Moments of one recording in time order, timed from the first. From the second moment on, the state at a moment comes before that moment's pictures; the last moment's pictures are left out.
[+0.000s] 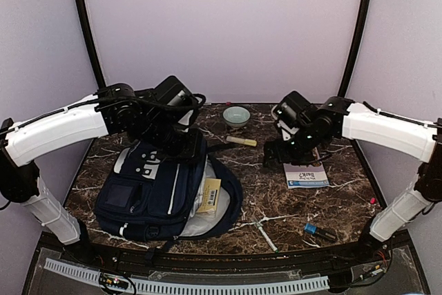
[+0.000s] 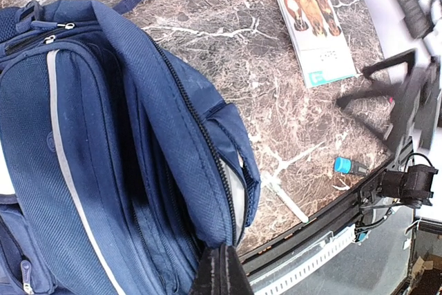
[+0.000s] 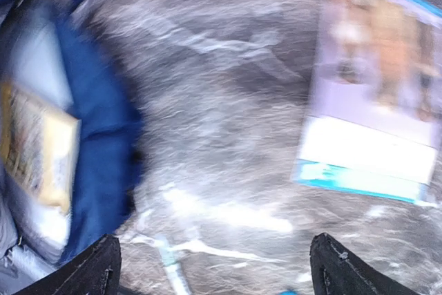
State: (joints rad) left arm -1.04 1.55 1.56 -1.00 -0.07 -0.82; right arm 0.83 1.51 1.29 -0.93 0.05 0.60
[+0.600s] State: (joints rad) left arm -1.04 1.50 1.51 -0.96 -0.07 -0.82; right arm 0.20 1.26 0.84 -0.80 -0.02 0.60
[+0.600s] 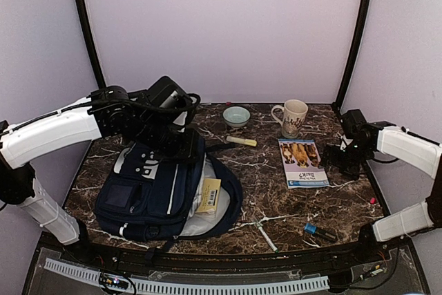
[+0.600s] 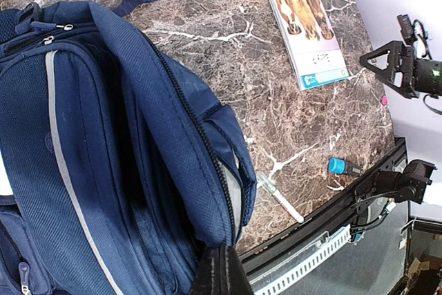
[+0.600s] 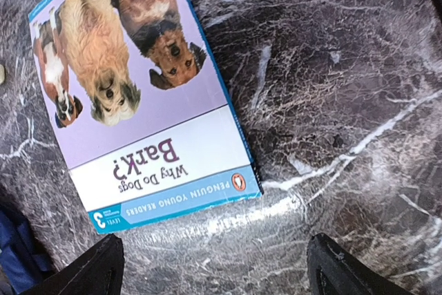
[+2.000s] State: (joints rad) left arm -1.04 1.53 1.54 -0.97 -0.06 -0.83; right arm -0.07 1.28 0.26 0.21 -0.65 0.75
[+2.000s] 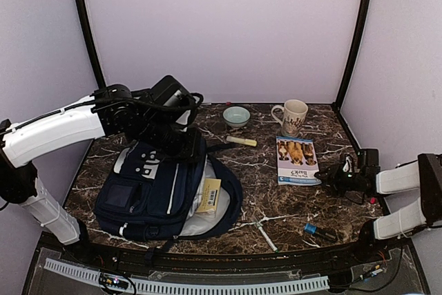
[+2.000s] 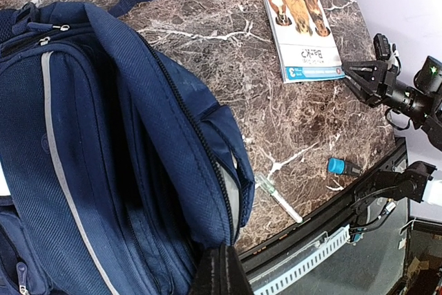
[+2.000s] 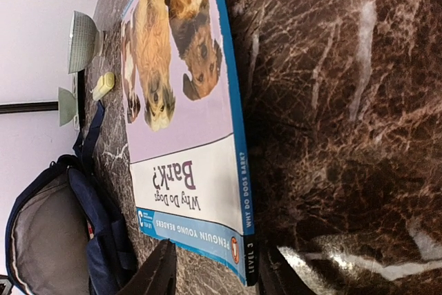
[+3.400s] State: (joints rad) left arm -1.03 1.60 1.63 -1.04 -0.09 -0.77; right arm 0.13 0.87 0.60 -0.39 -0.69 0.78
